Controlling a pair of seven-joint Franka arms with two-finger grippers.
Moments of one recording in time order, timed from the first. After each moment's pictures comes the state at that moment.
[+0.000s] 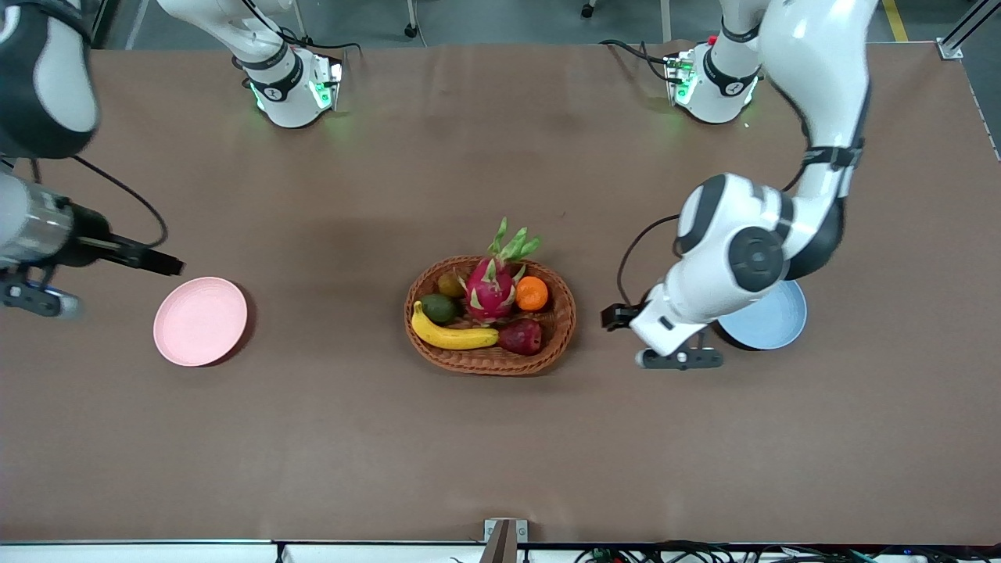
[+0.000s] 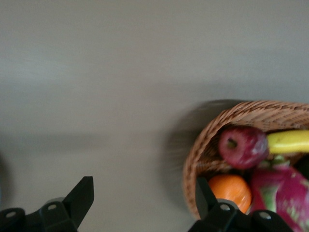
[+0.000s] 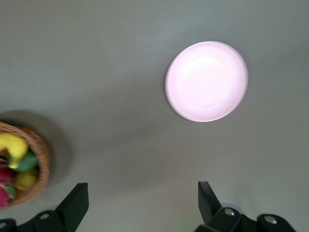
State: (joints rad) left arm -0.42 0.56 -0.02 -1.52 -0.18 2.11 -0.39; right arm 0.12 0.22 -0.07 -1.52 0.09 1.58 0.42
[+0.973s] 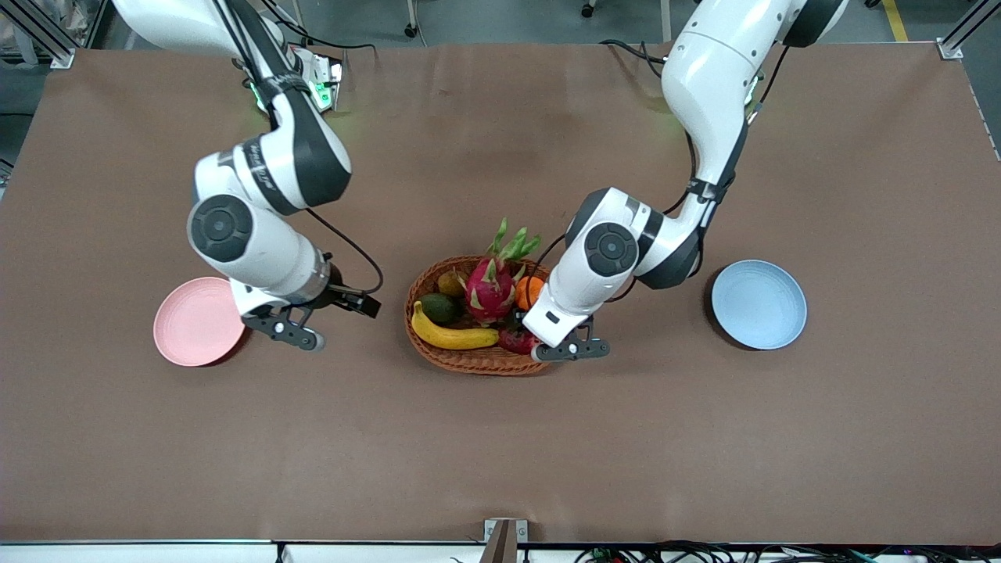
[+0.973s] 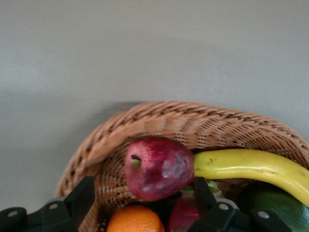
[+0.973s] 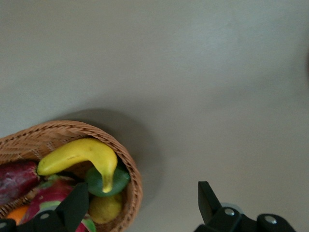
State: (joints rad) left arm -0.61 0.75 -0.03 -1.41 -0.18 2.34 -0.60; right arm 0.46 0.42 -0.07 -1.61 0.13 2.02 0.74
